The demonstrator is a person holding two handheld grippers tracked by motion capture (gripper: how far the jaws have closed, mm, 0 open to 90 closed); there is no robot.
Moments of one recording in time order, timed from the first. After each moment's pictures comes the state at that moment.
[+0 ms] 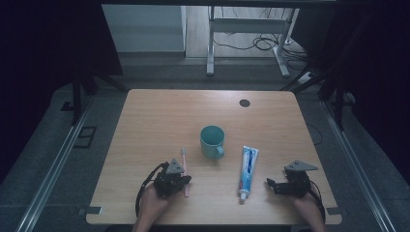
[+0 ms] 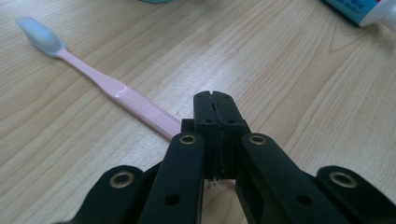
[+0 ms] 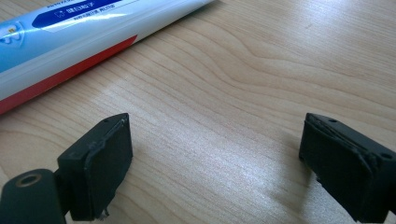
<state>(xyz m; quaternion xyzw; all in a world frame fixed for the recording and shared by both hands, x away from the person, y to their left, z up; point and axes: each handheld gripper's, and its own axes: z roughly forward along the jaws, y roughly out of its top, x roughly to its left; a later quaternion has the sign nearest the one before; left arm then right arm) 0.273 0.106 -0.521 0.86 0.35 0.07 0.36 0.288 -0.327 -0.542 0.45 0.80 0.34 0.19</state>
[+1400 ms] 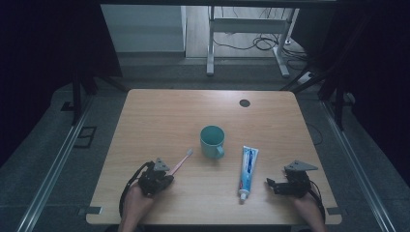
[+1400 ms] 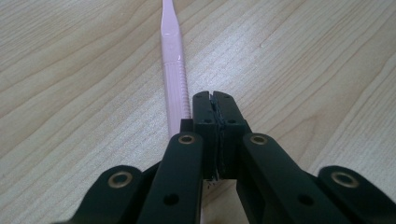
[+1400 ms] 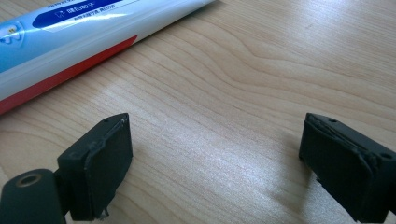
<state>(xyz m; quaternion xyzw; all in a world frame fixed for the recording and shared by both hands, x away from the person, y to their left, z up) 0.278 0.151 -0.523 0.87 0.39 0.09 0.29 0.288 -0.327 -0.542 0.45 0.80 0.34 0.19</state>
